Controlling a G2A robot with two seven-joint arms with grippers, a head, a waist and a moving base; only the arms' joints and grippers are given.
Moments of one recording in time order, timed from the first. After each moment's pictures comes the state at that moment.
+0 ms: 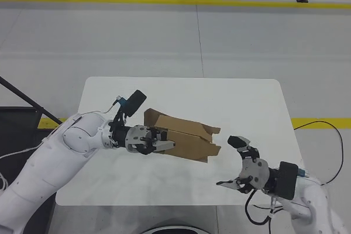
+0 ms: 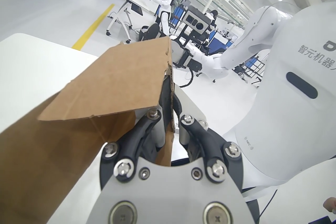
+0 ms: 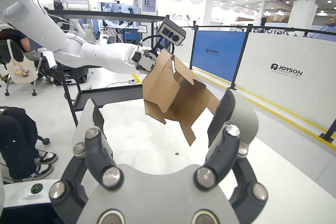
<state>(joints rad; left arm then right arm) 0.78 -0.83 -0.87 -1.61 -0.33 -1.01 -0.80 -1.52 -1.02 1.48 -2.00 -1.20 -0.94 -0.35</state>
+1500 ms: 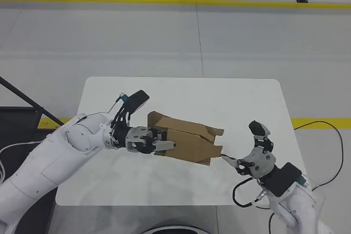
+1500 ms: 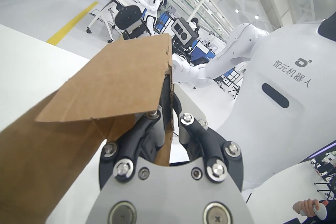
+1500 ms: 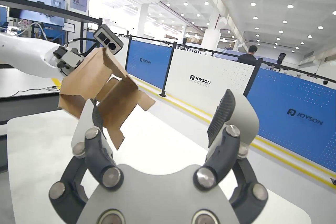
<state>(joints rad) 0.67 -0.78 -0.69 -1.58 -0.53 -1.01 -0.81 -1.58 -1.05 1.44 -2.01 -1.37 -0.43 -0.53</state>
